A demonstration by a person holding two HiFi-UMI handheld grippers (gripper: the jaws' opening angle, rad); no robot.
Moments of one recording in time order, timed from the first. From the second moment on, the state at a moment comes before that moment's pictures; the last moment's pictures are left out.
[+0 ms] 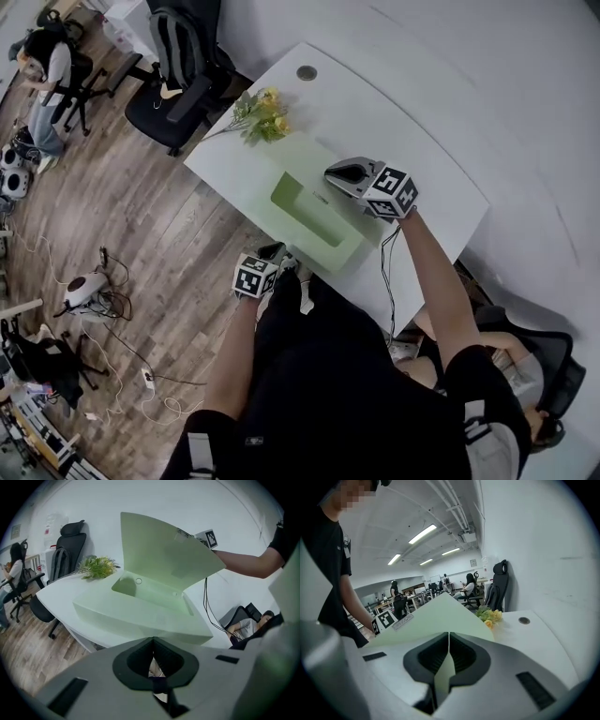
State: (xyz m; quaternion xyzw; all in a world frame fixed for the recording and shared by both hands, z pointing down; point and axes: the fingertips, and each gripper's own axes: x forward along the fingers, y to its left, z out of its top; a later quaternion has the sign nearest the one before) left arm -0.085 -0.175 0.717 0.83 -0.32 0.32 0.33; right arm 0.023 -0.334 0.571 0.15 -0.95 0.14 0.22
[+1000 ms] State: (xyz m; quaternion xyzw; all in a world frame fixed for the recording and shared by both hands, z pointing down) left arm -0.090 -0.189 0.732 0.87 -0.21 0.34 0.27; right arm -0.024 -0.265 0.659 0.24 -0.89 0.16 0.34
